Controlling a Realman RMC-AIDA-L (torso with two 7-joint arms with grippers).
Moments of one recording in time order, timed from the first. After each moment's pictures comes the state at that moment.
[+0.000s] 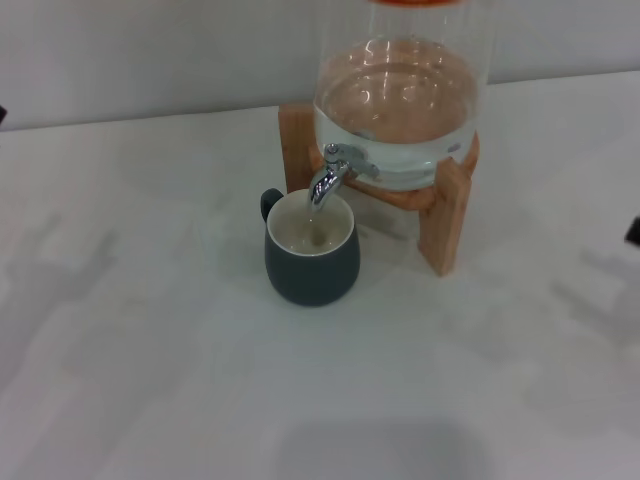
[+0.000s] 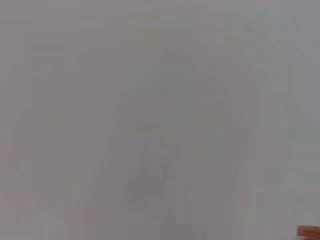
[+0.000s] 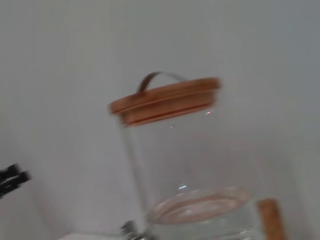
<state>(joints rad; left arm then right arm) -0.17 -2.07 1.28 0.67 -2.48 -1.31 2.11 0.01 2.01 -0.72 -0.81 1.74 1.70 -1.86</state>
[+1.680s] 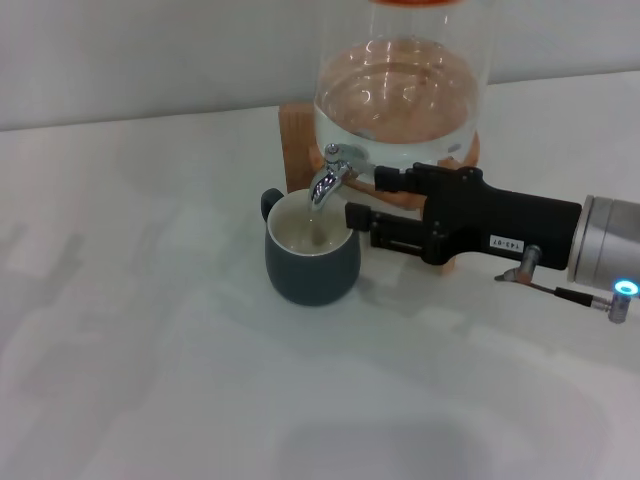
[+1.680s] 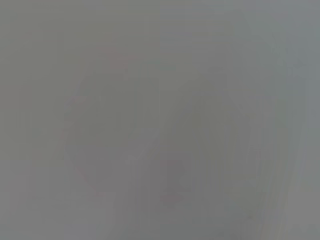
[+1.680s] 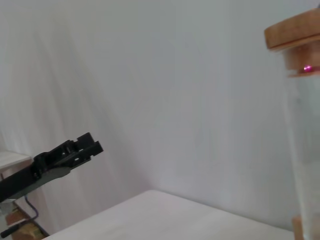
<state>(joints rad) -0.17 -2.07 1.20 0.59 -2.49 -1.33 2.09 0.04 2.01 -1.59 -1.31 1.90 0.99 -1.55</state>
